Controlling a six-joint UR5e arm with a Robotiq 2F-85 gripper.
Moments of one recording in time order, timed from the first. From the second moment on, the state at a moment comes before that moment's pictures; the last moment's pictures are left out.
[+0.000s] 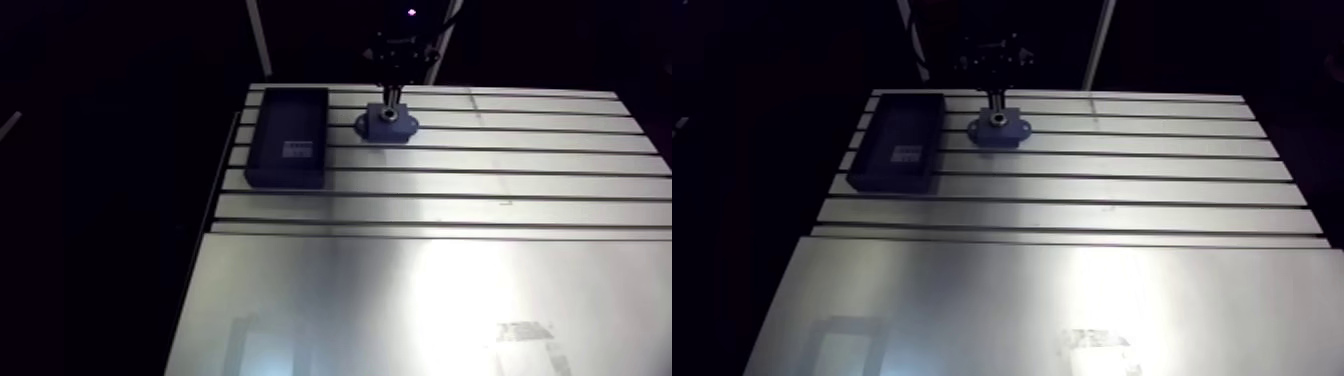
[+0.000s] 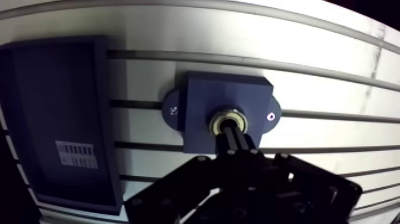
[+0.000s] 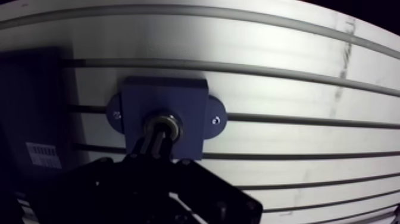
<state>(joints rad) 0.00 -1.02 1.58 -2.02 -1.61 -1.66</state>
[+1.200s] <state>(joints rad) -0.01 -1.02 1.60 -2.05 -1.59 -1.66</state>
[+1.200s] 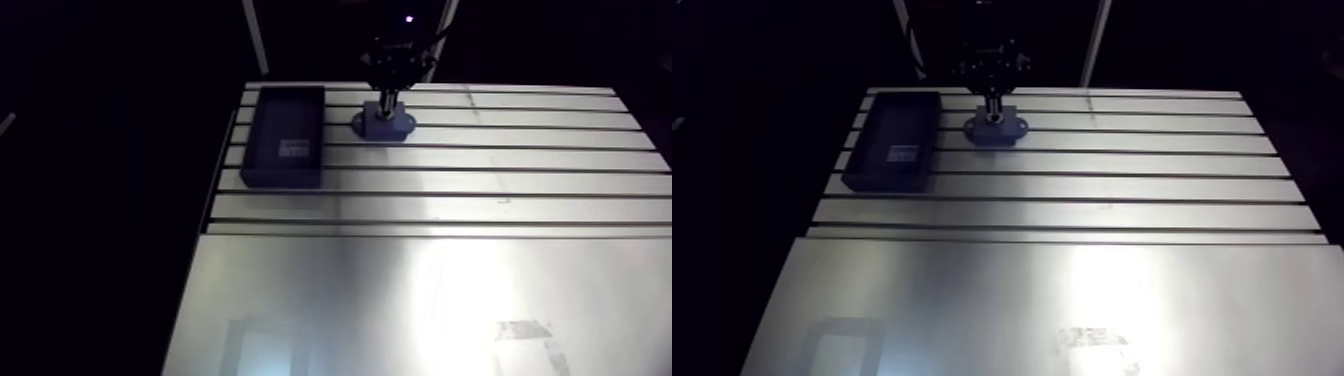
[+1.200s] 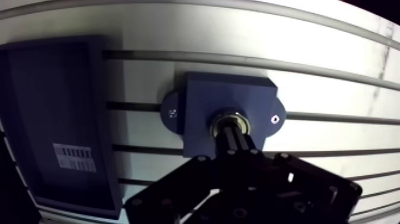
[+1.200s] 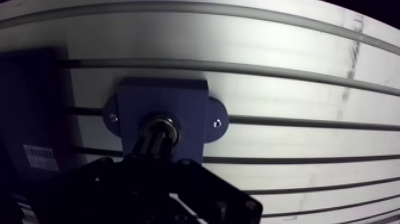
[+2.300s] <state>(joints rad) -0.01 -1.01 1.60 -2.08 -1.59 -1.66</state>
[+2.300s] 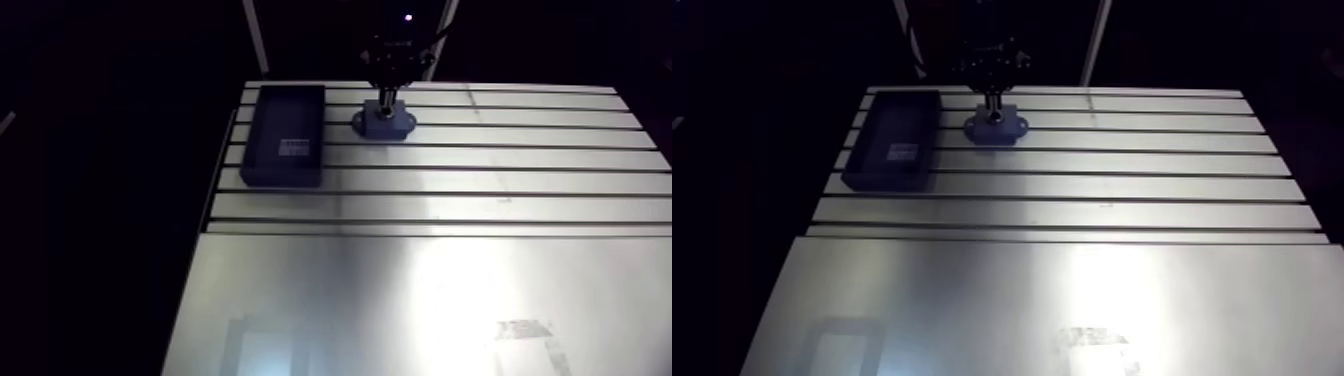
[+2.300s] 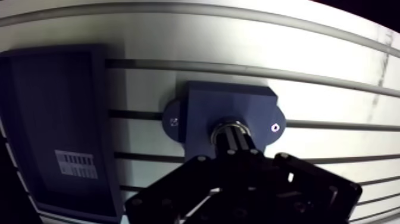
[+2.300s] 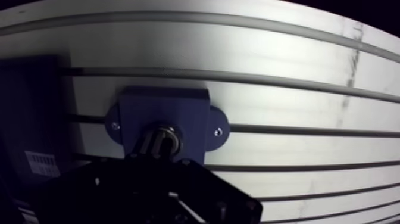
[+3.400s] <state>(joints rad) -0.01 -1.01 1.62 -2.08 -1.59 -1.66</state>
